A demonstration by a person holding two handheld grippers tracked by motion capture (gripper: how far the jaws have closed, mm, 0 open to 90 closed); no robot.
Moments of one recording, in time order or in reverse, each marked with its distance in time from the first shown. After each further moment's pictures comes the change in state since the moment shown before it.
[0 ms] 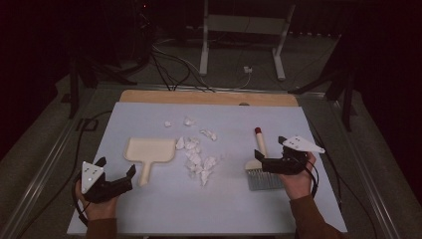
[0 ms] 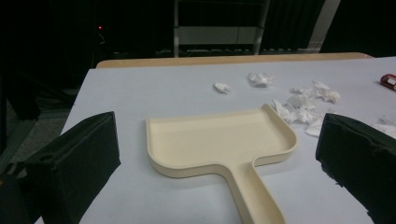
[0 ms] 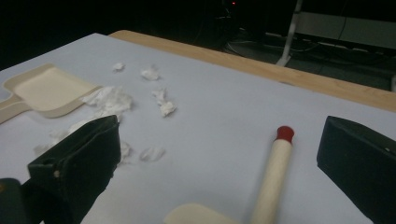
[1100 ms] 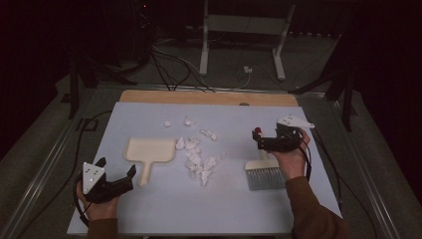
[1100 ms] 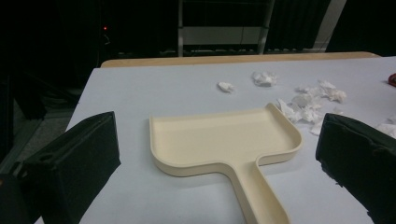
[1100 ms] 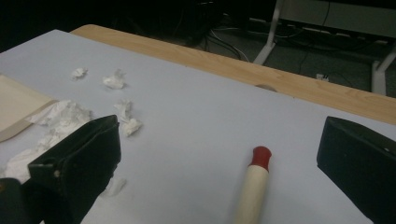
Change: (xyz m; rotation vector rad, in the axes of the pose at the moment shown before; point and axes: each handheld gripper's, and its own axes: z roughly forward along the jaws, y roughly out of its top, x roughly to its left) left arm -0.001 -0.003 0.002 0.002 0.015 0.004; right arm -0.025 0.029 0.046 0.066 -0.062 0.023
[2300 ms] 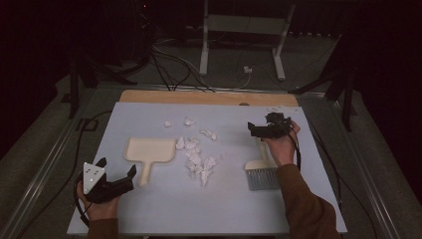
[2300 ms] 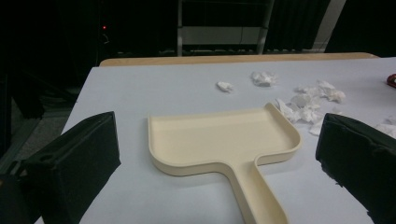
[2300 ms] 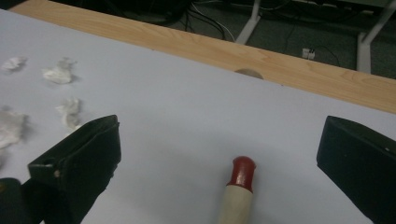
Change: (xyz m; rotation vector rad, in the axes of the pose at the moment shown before) left arm -0.001 -0.001 0.001 -0.002 -0.002 -0.004; right arm -0.021 0.006 0.064 0.117 -0.083 0.024
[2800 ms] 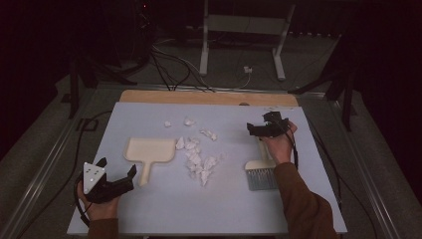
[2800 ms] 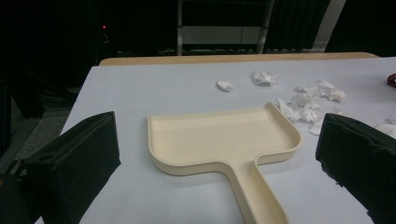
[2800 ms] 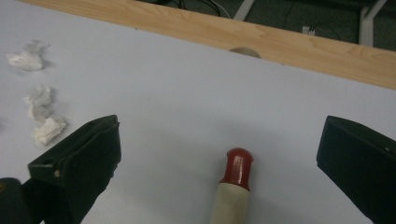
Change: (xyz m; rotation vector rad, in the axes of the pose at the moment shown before) left arm 0.000 0.000 0.000 0.001 0.000 -0.001; right arm -0.007 -0.004 0.022 0.073 -0.010 0.030
